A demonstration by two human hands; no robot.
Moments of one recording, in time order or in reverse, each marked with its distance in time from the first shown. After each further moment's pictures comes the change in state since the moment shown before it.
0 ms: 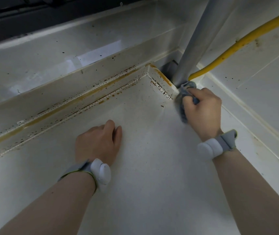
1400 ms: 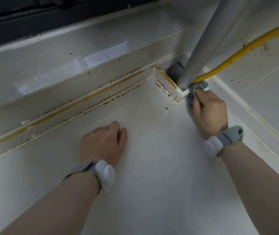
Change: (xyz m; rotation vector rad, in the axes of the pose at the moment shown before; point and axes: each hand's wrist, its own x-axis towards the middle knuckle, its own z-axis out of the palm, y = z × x) left_hand 0.001 0.000 -0.001 -0.003 0.000 0.001; right_hand 0.009 0.039 0.012 -0.210 -0.027 -0.219
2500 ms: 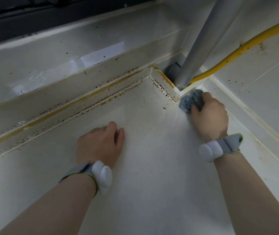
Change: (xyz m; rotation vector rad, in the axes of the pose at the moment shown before) left_hand -0.001 0.000 0.001 -0.009 -0.005 -0.001; right_hand -0.007 -0.025 -0.014 -0.122 -0.173 0.459
